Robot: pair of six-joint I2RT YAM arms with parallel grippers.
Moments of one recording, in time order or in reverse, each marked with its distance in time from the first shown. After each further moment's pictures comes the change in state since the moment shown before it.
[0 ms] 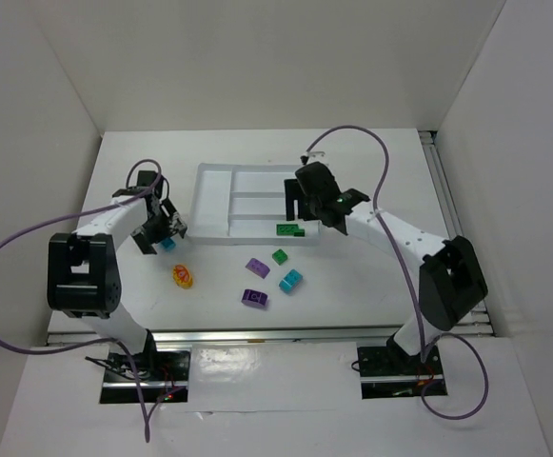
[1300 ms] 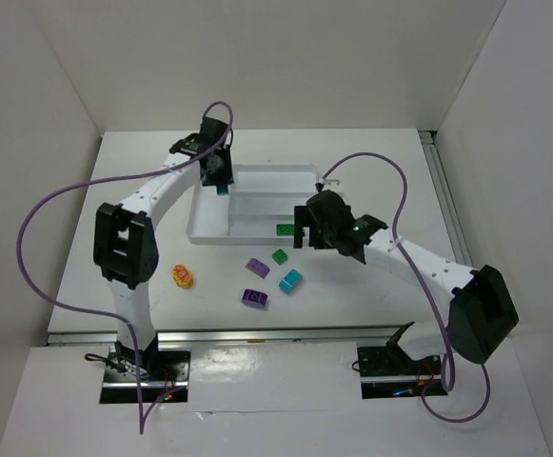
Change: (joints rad) left arm -0.323 0.276 0.657 0.000 -0.045 0.216; right arm 0.033 -0.255 -0.223 -0.077 -0.001 0.115
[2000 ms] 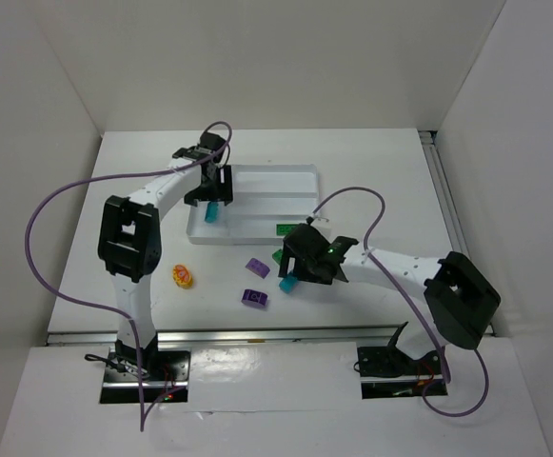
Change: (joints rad) left arm 0.025 0.120 -0.056 -0.096 -0.058 0.051; right arm 0.208 0.100 -0.141 -0.002 -0.027 0.433
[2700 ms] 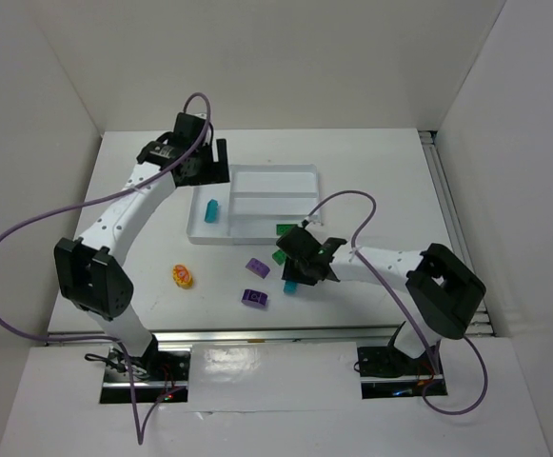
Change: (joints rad) left arm -0.037 -0.354 -0.024 -0.015 0.082 -0.002; right arm 0.015 0.092 0.001 0.066 -0.014 0.073
